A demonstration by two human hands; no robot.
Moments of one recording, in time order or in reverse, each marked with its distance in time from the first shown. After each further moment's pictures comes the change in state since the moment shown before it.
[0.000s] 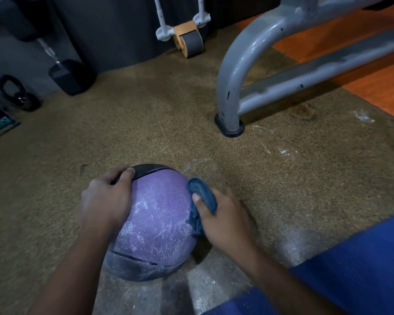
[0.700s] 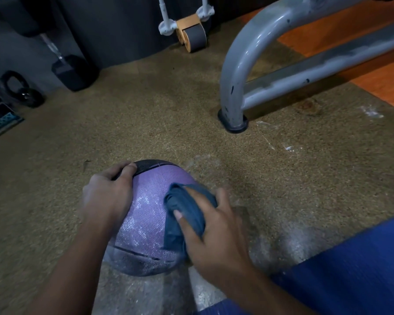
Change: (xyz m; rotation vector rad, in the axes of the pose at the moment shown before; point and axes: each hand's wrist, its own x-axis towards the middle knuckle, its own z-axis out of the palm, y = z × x) left_hand 0.001 -0.003 0.001 -0.025 0.022 -0.004; right_hand -0.043 -0.026 -0.003 -0.053 -0.004 -0.232
